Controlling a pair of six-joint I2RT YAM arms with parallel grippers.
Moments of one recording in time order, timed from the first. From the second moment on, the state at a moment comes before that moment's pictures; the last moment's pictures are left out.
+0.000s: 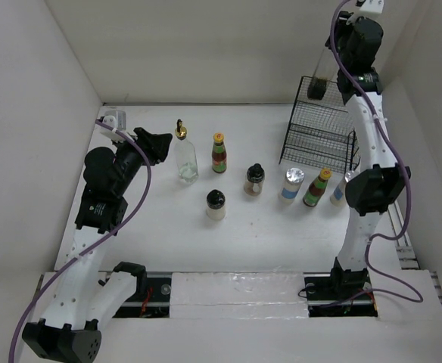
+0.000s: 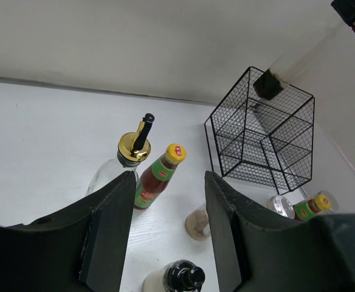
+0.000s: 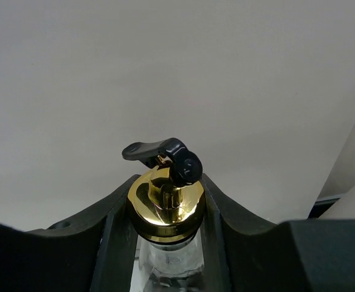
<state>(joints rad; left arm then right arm) -0.20 0.82 0.92 -0.09 0.19 -0.47 0.07 2.04 2.34 -0.14 0.19 0.06</state>
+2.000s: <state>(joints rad) -0.19 0.81 0.92 -0.16 -0.03 -0.57 0.45 1.67 1.61 0.08 -0.42 -0.02</state>
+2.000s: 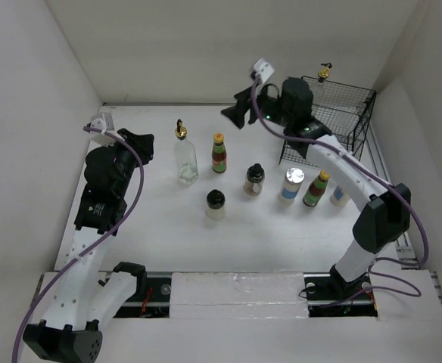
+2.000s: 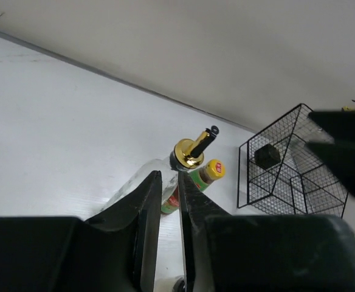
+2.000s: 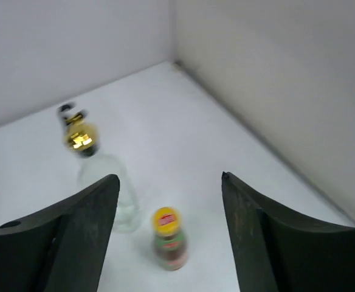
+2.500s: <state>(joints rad) -0.18 0.81 0.92 -0.19 -0.08 -0.58 0.67 1.95 1.68 0.08 -0.56 -0.12</state>
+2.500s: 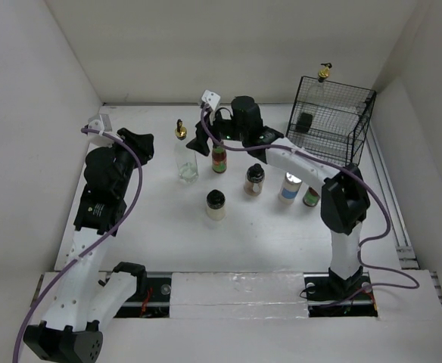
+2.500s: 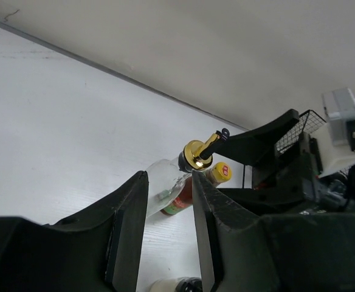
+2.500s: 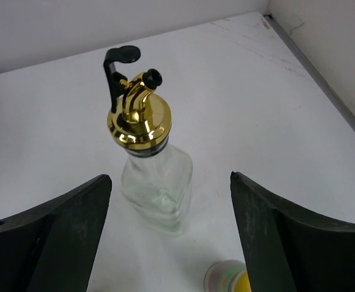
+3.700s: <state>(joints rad) -0.18 0.79 0.92 -0.19 -0.07 -0.58 0.75 2.11 1.84 0.36 -0.33 0.18</state>
